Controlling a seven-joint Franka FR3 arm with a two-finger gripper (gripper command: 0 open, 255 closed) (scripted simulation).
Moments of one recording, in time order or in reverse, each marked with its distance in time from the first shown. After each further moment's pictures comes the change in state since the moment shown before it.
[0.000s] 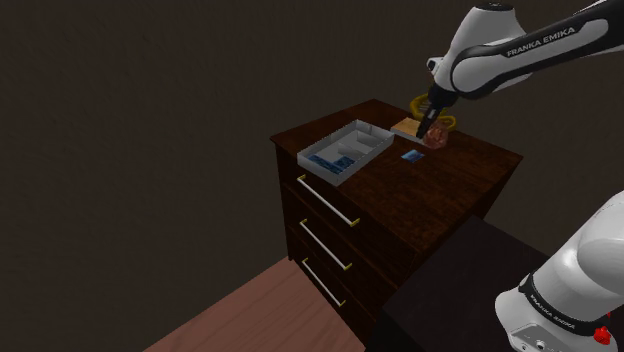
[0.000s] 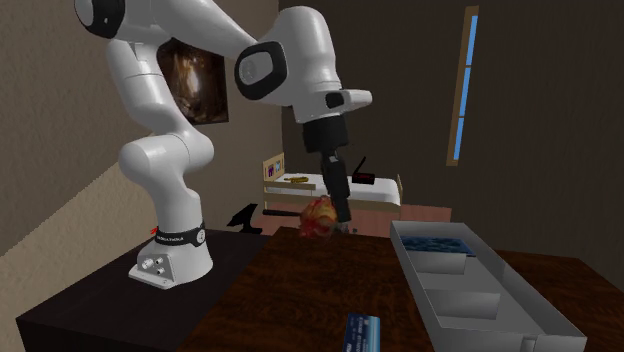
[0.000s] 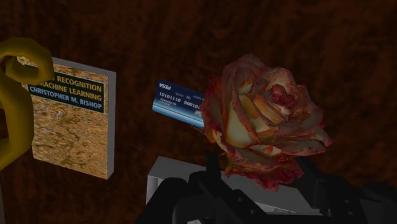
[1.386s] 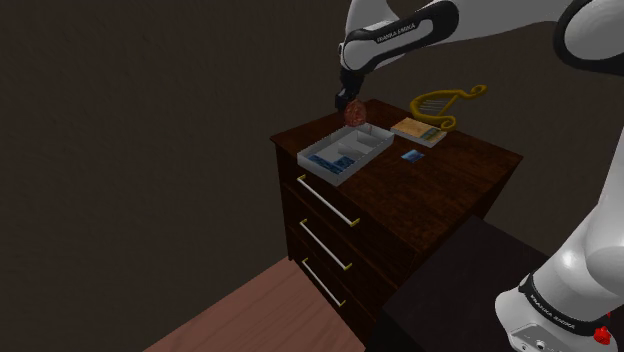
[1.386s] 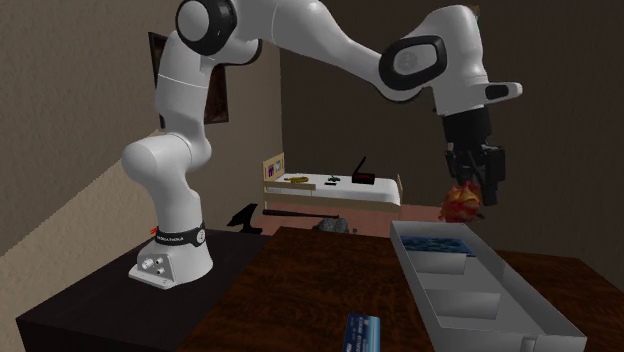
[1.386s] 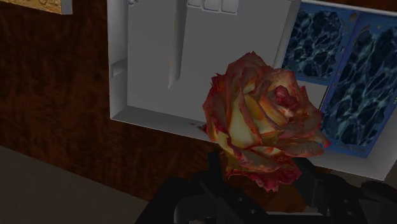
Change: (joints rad) arm 0.124 0.681 0.123 0.844 0.066 -0.184 0.190
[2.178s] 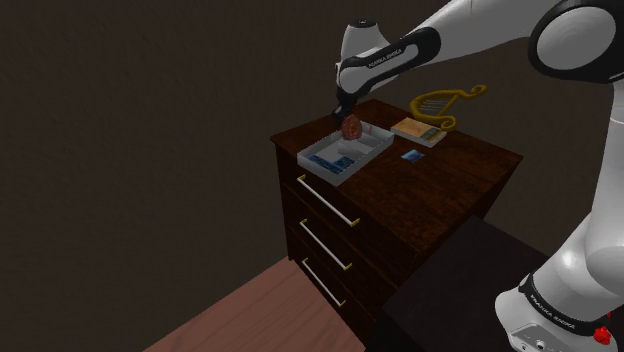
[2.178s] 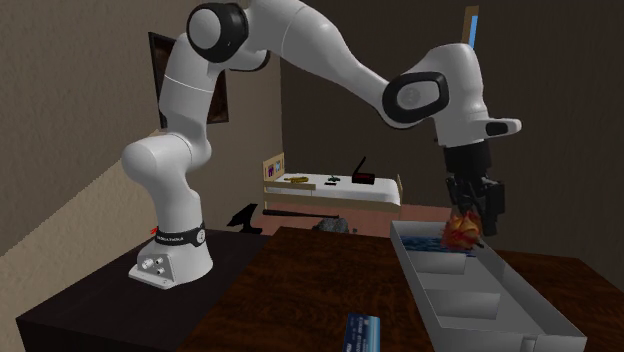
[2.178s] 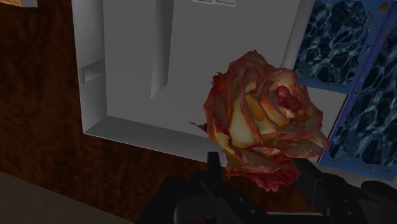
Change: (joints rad) arm 0.002 0.080 0.000 -0.036 -0.005 0.114 0.018
